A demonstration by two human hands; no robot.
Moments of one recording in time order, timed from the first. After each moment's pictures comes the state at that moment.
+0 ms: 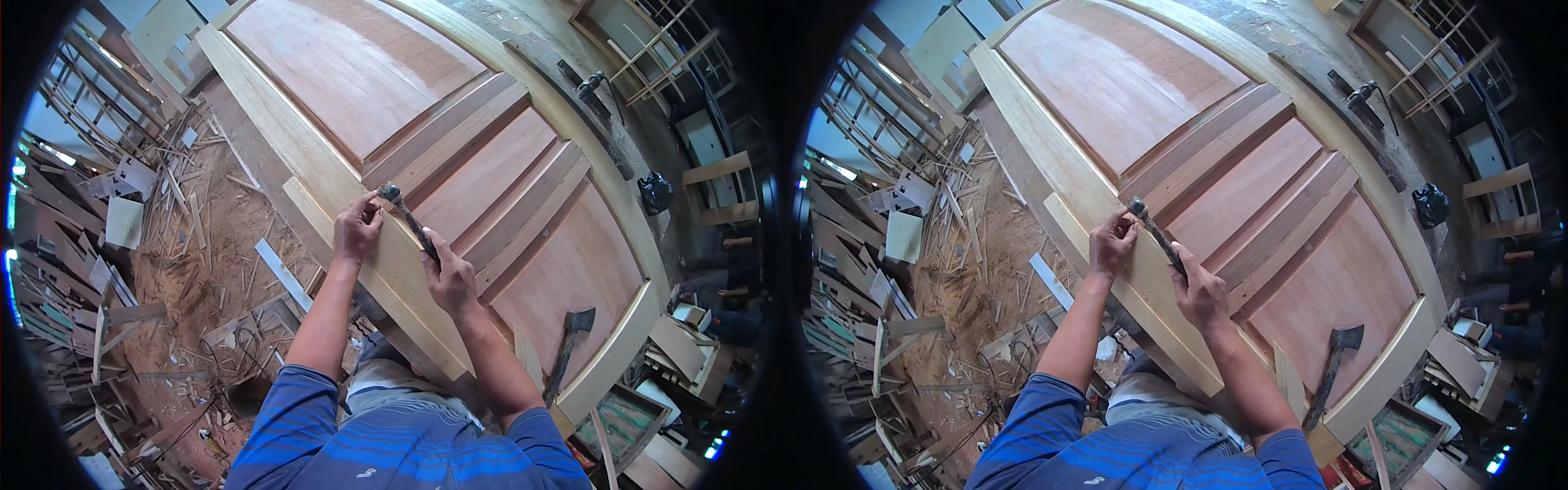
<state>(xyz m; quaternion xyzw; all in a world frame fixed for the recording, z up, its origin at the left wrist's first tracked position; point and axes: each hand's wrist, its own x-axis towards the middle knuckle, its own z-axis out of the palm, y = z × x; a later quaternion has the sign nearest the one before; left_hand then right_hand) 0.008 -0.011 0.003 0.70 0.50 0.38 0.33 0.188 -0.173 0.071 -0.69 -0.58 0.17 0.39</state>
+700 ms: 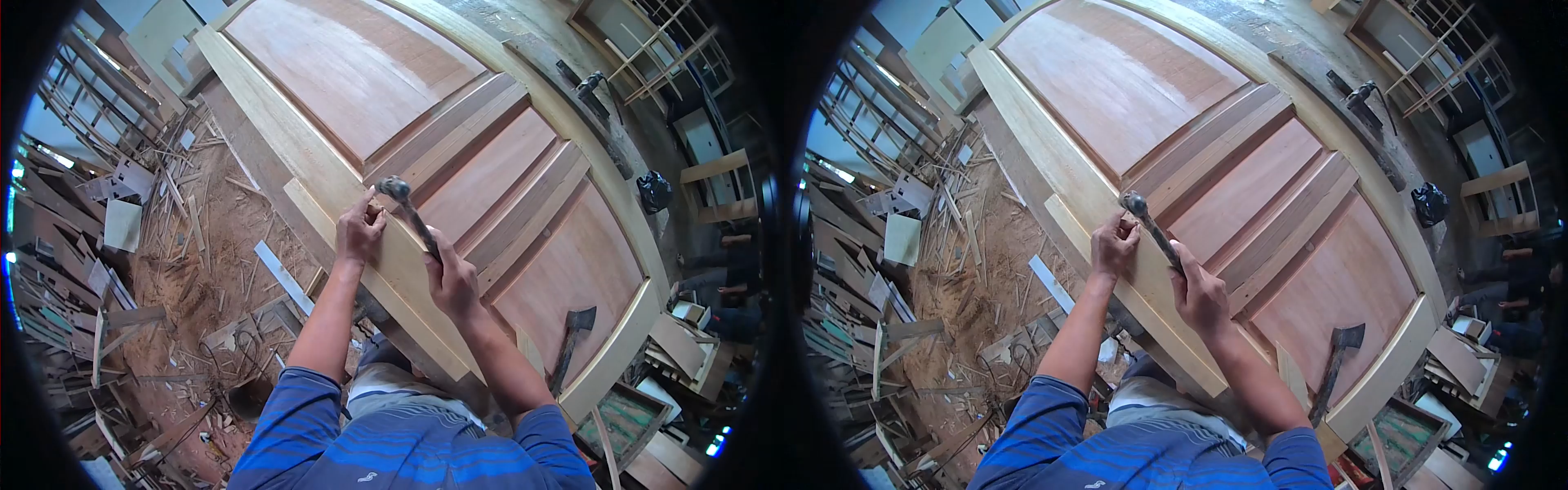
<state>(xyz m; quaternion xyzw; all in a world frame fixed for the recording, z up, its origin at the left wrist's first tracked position) 0.006 -0.006 -0.008 0.72 0.50 0.38 0.31 0.182 -0.168 0.083 -0.67 -0.60 0.16 0.41</state>
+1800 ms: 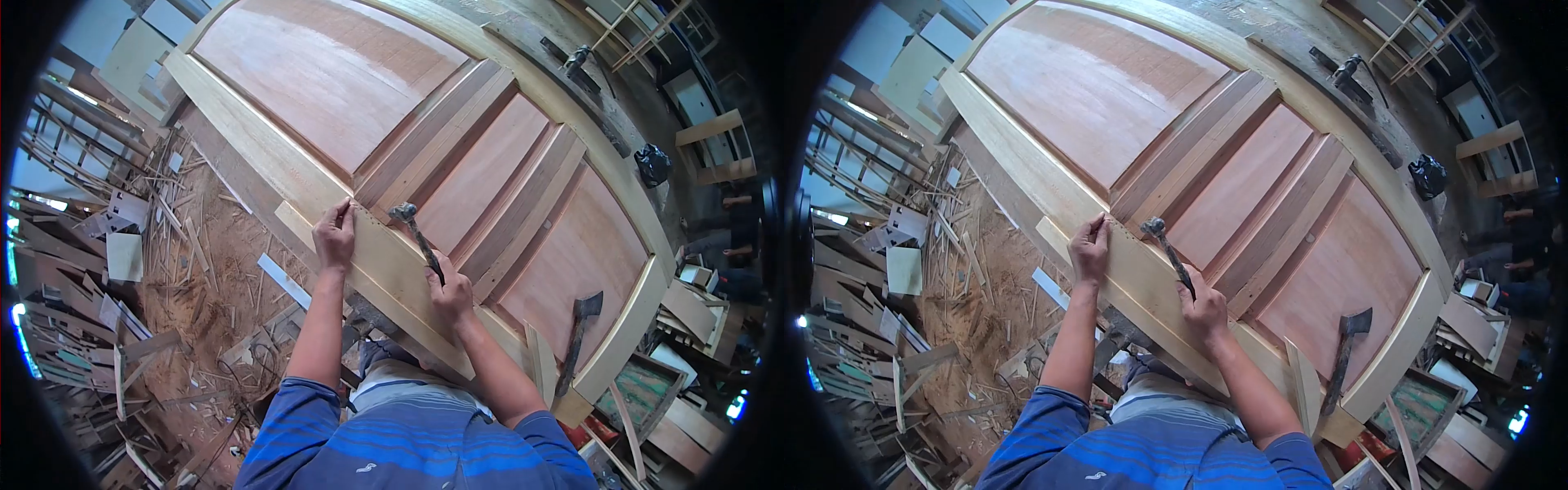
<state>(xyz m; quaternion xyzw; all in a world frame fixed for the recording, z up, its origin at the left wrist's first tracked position) -0.016 0.036 -0.019 0.66 0.53 0.43 0.32 0.171 -0.181 0.040 -0.76 -0.43 0.29 0.38</state>
